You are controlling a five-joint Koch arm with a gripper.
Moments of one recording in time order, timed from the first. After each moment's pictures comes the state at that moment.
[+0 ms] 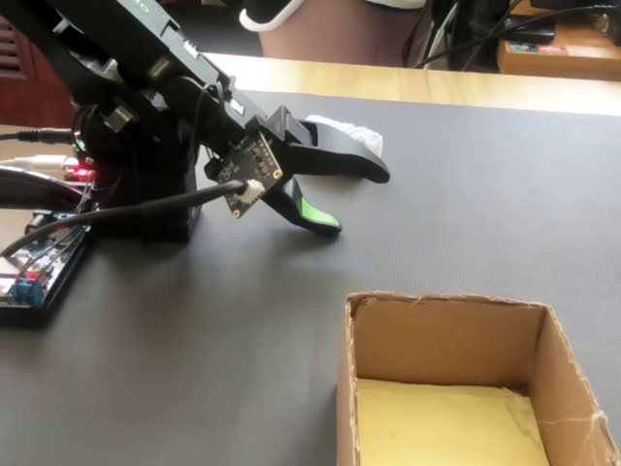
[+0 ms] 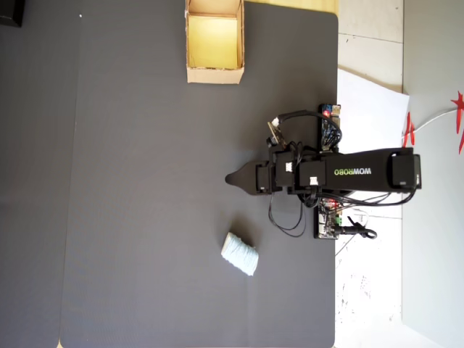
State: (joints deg) arm -0.9 130.7 176.7 -2.7 95.4
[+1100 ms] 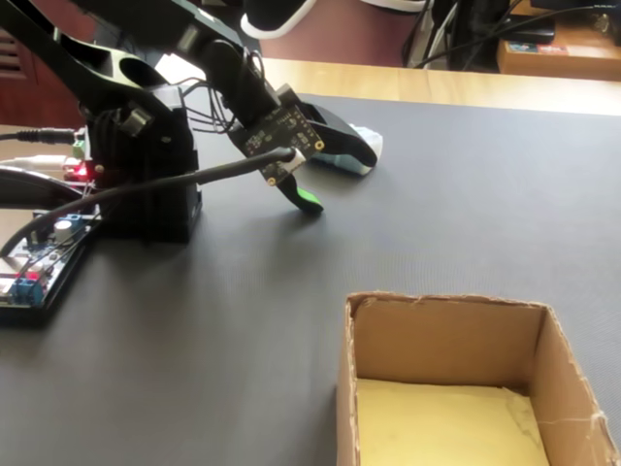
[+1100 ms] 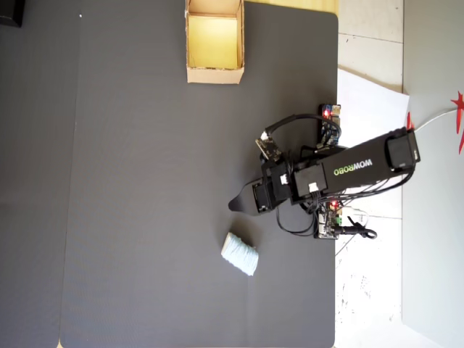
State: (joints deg) arm -17.8 130.7 163.0 24.3 95.1
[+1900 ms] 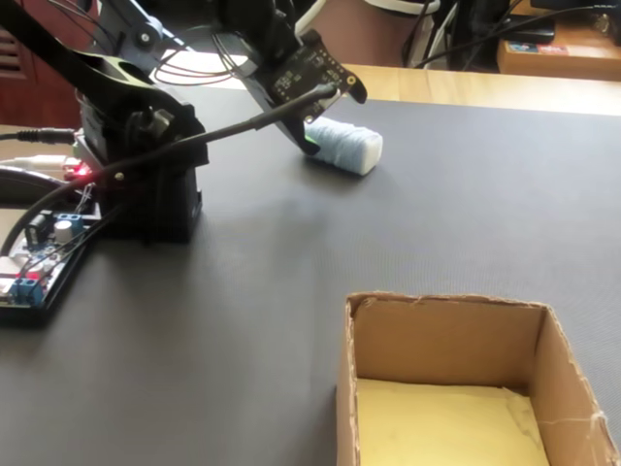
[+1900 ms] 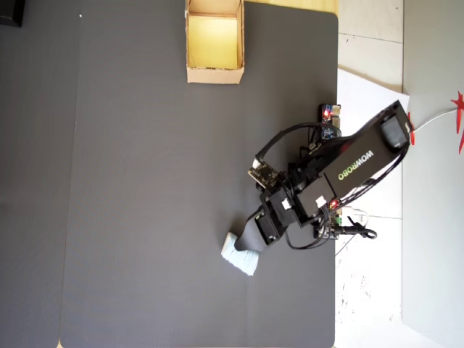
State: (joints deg) arm -36.7 128.8 146.7 34.1 90.4
